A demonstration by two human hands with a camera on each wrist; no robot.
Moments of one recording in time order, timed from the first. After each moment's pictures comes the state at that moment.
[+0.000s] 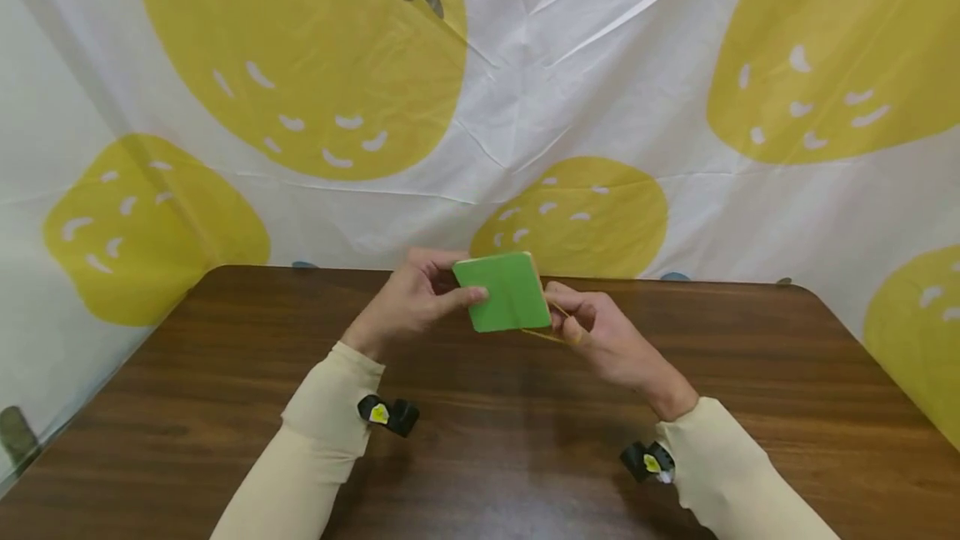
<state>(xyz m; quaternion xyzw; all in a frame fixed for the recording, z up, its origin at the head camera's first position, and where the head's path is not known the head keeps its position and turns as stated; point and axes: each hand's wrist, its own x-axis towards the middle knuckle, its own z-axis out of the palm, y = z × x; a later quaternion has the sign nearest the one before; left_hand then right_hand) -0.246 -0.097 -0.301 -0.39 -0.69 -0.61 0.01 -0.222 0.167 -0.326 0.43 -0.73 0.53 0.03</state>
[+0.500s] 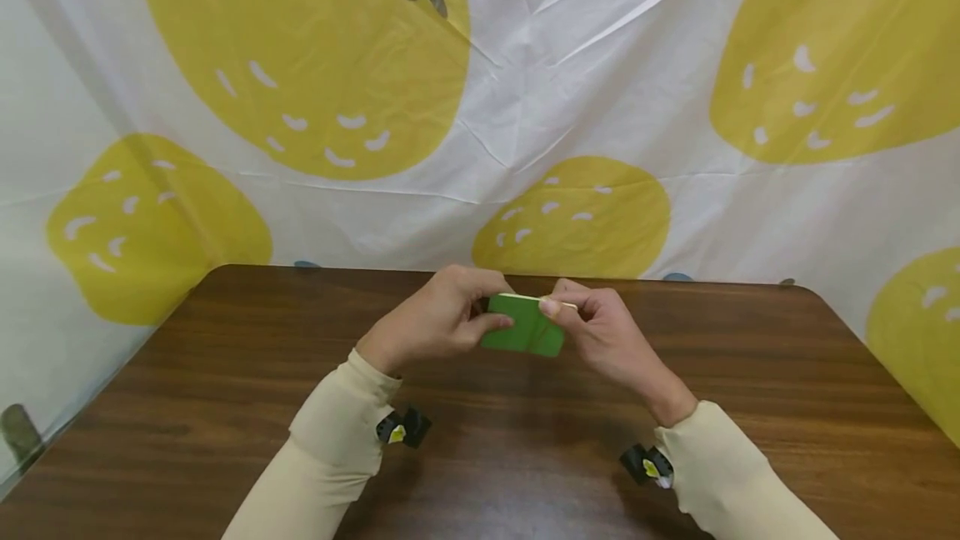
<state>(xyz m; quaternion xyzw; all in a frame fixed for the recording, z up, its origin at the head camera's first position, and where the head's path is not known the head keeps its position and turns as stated) -0.226 -0.081 -0.283 -0.49 -0.79 -0.34 0.12 -0.218 0.159 -0.324 0.32 -0.78 0.53 0.07</state>
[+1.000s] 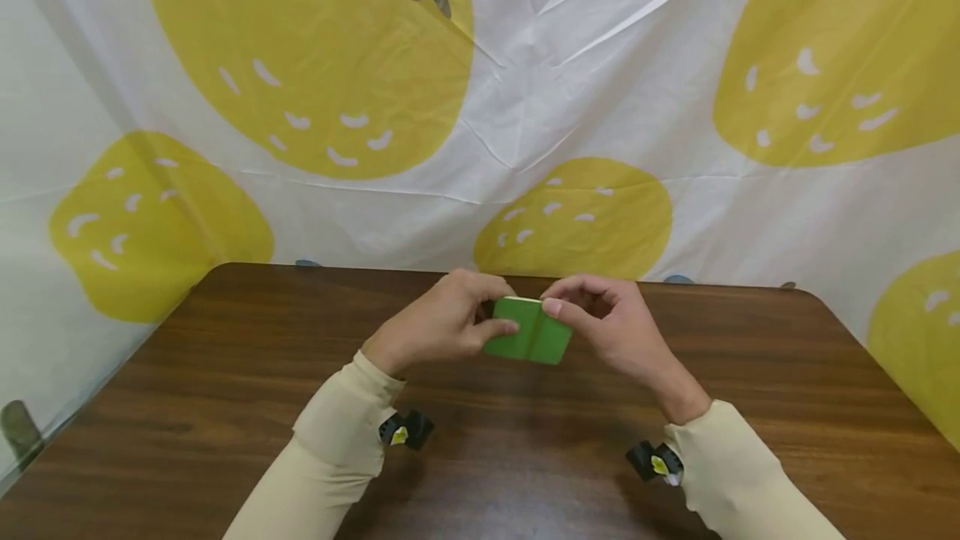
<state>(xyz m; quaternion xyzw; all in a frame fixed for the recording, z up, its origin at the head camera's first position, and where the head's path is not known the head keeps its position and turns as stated) -0.224 -0.077 -0.286 -0.46 -0.81 -0.34 0.08 -0.212 0.165 -0.314 0.27 -0.77 0.58 0.08</state>
